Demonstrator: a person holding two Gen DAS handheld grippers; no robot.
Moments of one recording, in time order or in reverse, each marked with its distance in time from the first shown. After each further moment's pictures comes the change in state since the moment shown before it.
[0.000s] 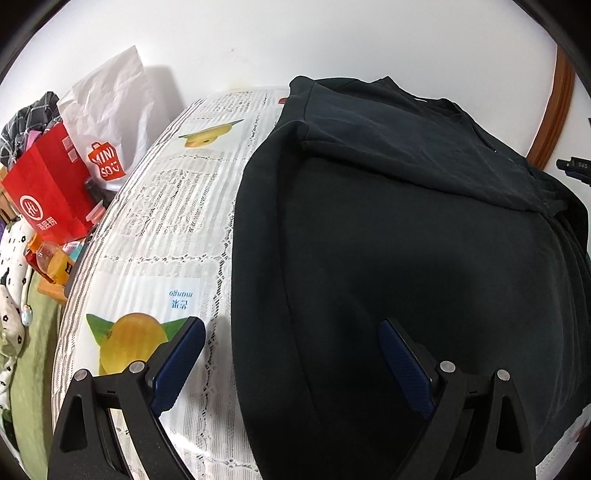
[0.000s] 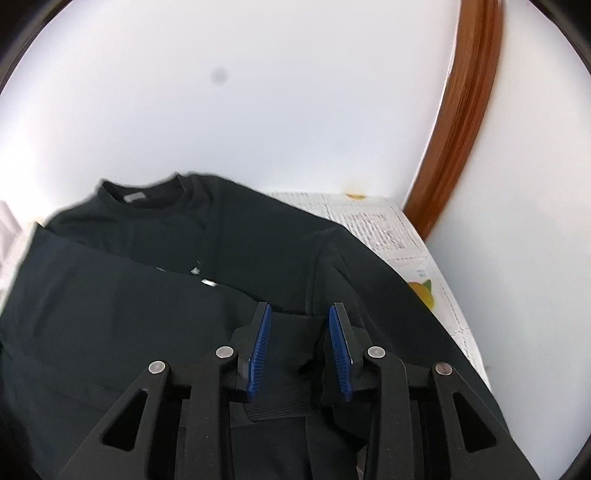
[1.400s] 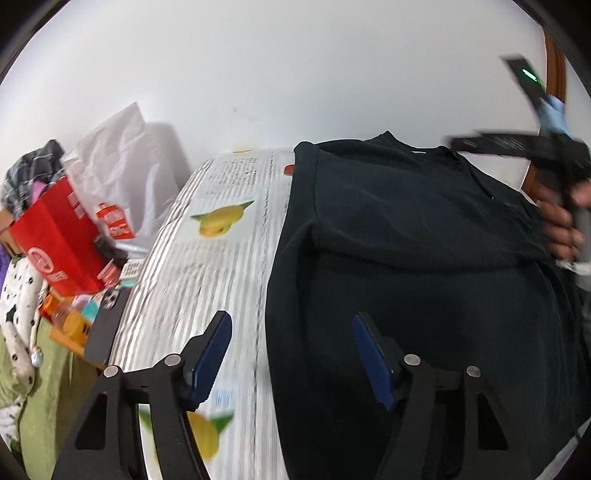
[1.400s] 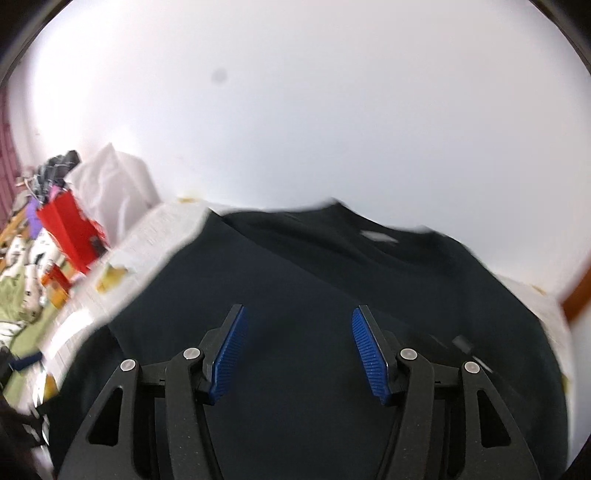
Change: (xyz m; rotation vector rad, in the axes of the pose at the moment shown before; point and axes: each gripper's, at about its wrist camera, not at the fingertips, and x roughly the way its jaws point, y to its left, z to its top) left arm -0.017 0.005 0.067 0.042 -0.142 0.027; right arm -0.001 0.265 0.044 -0.309 -0.036 0.432
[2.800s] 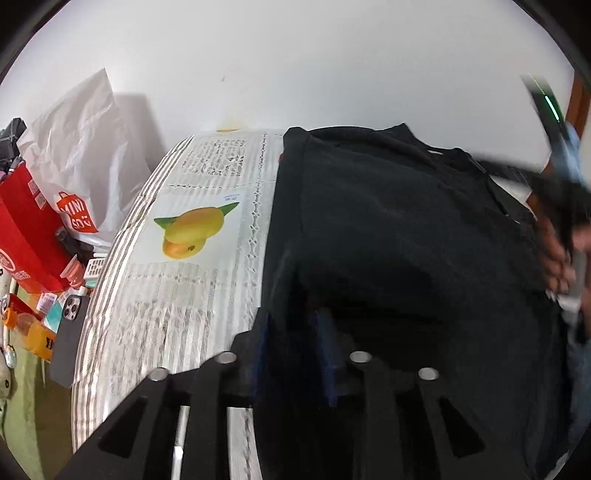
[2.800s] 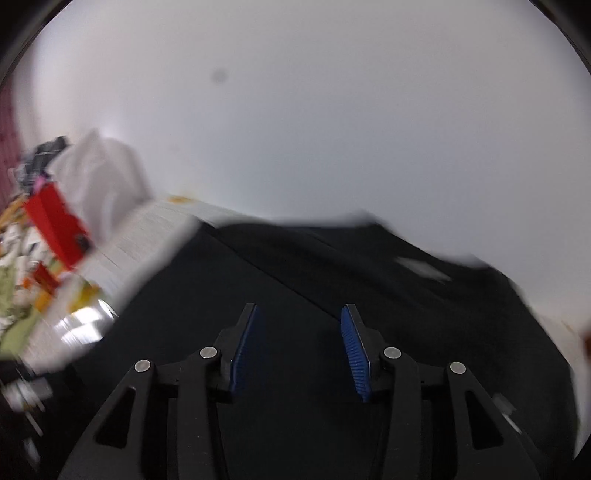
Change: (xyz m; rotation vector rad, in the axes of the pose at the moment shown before) left arm 0.056 0.015 0.031 -0.064 0.092 -0.098; right arm 0.018 -0.043 -0.024 0.021 0.022 -0.160
